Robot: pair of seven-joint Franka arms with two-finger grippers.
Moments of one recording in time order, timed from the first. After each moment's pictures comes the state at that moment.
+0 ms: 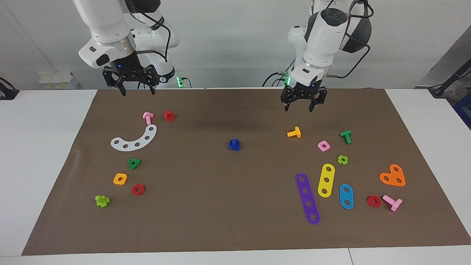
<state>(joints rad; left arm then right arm) -0.42 -0.13 -0.03 -2.00 -0.03 2.01 -0.37 0.07 -0.06 0.06 -1.62 0.00 1.53 0.11</state>
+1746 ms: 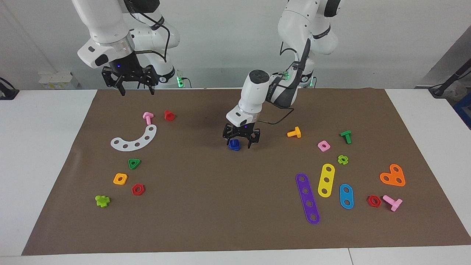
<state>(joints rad) -0.69 0.33 -0.03 -1.99 -0.06 2.60 -0.51 0.07 -0.06 0.06 -1.62 0.00 1.53 0.11</state>
